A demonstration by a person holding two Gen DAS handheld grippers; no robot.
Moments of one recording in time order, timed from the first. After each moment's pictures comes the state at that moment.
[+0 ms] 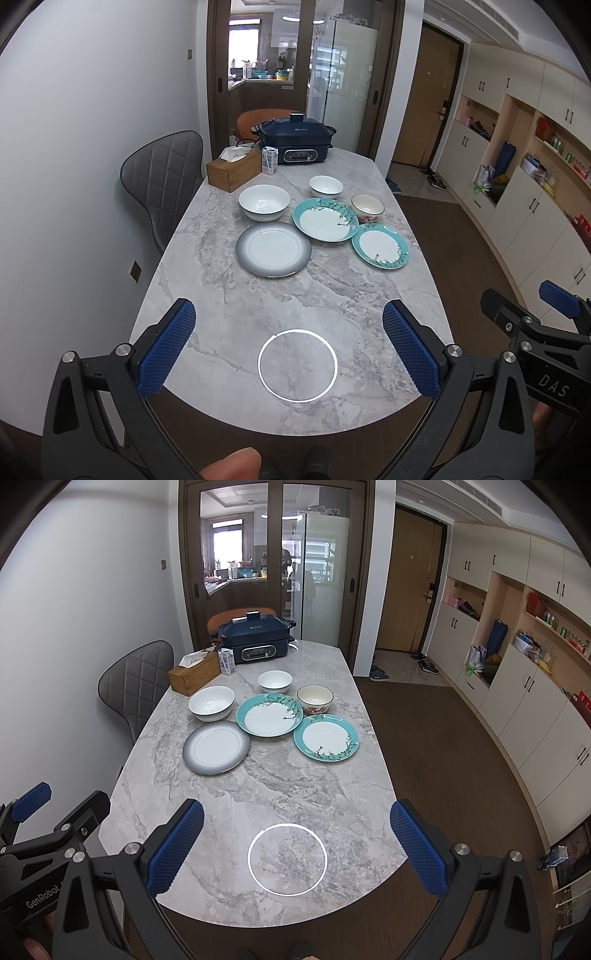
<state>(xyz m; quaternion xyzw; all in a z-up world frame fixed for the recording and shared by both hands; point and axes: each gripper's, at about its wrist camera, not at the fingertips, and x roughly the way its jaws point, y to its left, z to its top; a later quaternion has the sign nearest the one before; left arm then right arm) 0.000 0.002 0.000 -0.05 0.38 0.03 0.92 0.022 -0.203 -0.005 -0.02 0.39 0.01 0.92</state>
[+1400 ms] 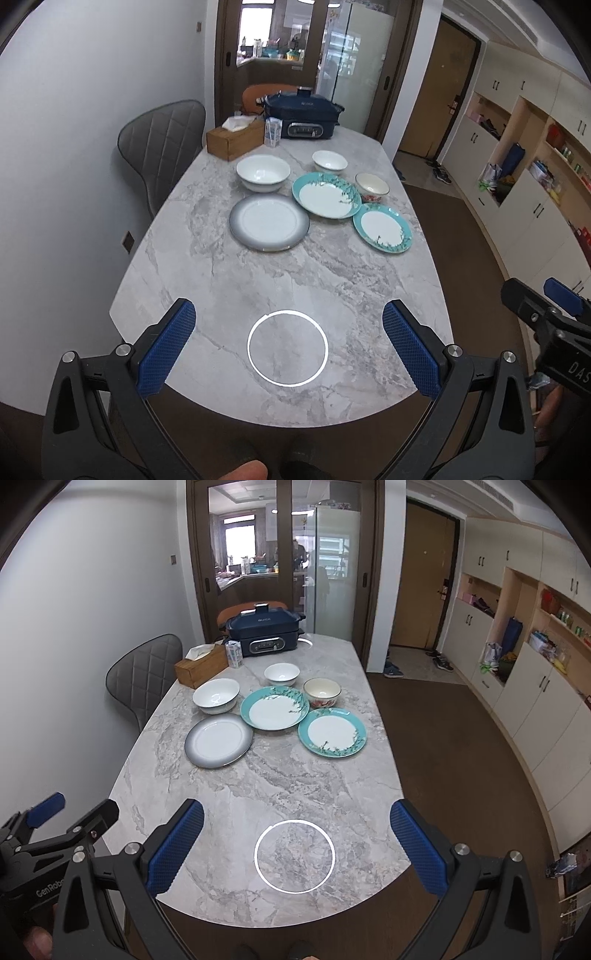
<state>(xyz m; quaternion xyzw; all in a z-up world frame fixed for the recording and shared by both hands) 0.018 -0.013 -0.070 -0.09 0.43 0.04 0.90 0.044 -0.230 -0.036 -0.01 0.40 0.04 0.92</state>
